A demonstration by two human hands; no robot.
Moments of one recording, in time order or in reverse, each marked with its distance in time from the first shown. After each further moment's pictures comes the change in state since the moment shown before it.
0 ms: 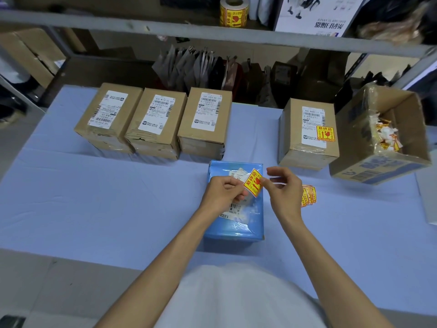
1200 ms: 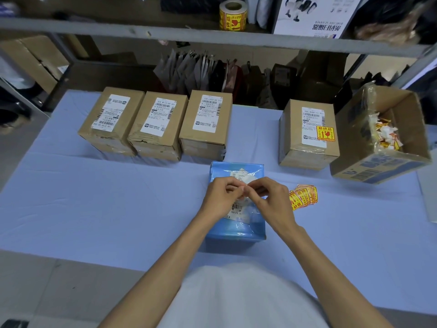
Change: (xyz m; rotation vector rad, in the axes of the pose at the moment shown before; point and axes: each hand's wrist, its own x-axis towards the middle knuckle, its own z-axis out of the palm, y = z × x) left_hand -0.007 -0.003 -0.004 0.215 0.008 0.217; right_hand -0.018 -0.003 0.006 -0.257 -0.269 -0.284
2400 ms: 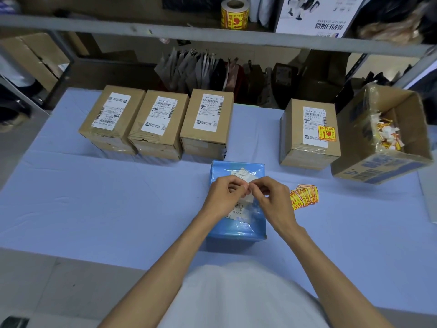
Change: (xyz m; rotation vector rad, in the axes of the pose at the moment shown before) left_hand 0.001 -0.001 0.004 -0.029 0.005 0.001; right_hand 0.000 0.001 -0.001 0.012 -0.007 0.006
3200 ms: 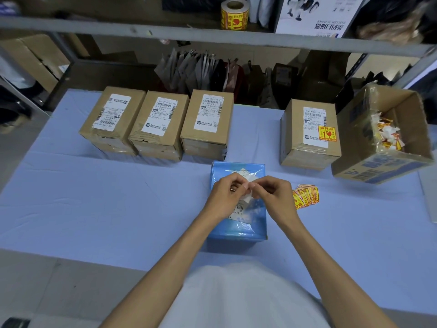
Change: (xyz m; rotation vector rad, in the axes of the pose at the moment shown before) left_hand 0.003 -0.004 0.000 0.057 -0.035 0.080; right_hand 0.006 -0.001 -0.003 0.353 -0.025 0.206
